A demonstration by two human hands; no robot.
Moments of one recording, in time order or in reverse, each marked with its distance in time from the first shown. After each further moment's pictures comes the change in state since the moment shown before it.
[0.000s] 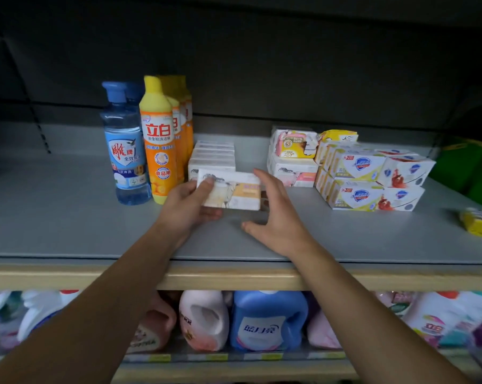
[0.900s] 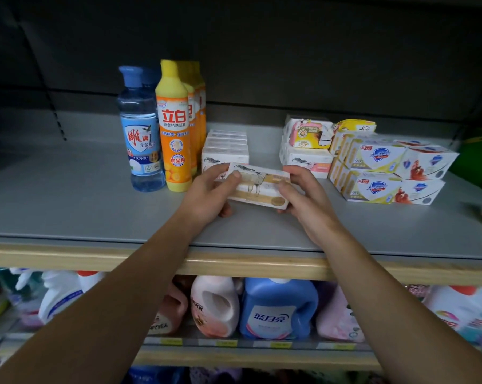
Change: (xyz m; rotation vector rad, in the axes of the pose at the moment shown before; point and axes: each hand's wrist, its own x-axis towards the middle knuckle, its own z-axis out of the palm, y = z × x) left_hand -0.003 -0.005 -0.002 0.364 -0.047 0.126; right_hand 0.003 0.011 -0.008 0.537 0.141 0.349
